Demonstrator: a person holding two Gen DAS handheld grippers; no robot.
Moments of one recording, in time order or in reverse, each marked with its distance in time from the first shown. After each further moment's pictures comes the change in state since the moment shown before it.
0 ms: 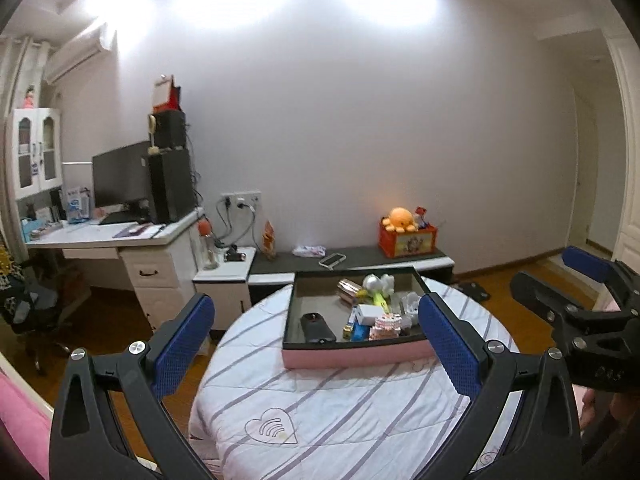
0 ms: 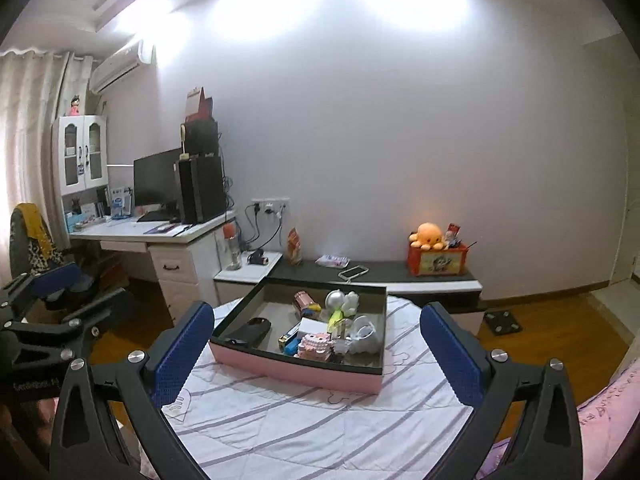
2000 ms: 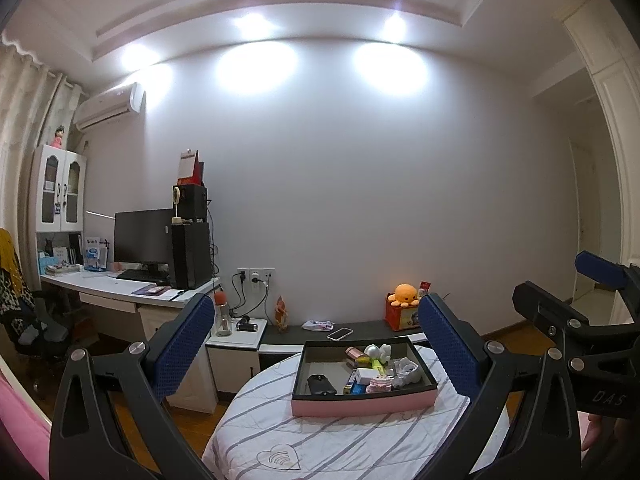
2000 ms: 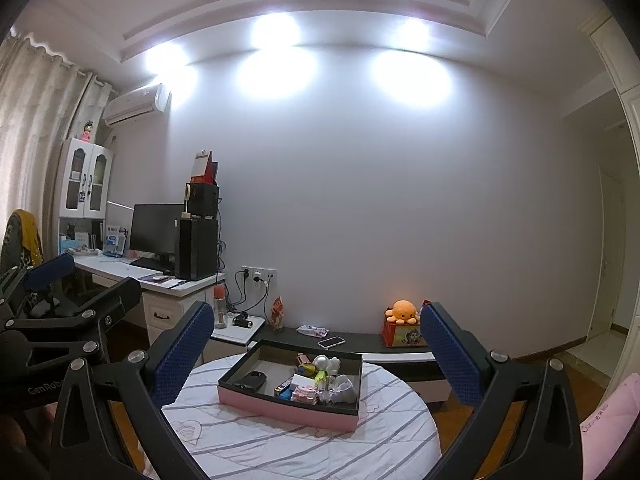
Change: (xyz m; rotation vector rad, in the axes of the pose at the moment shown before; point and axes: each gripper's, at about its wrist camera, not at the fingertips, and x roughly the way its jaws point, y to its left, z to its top) left arm -0.111 -0.006 0.014 -0.015 -0.295 0.046; right arm -0.111 0.035 0.011 -0.083 -0.261 -0.077
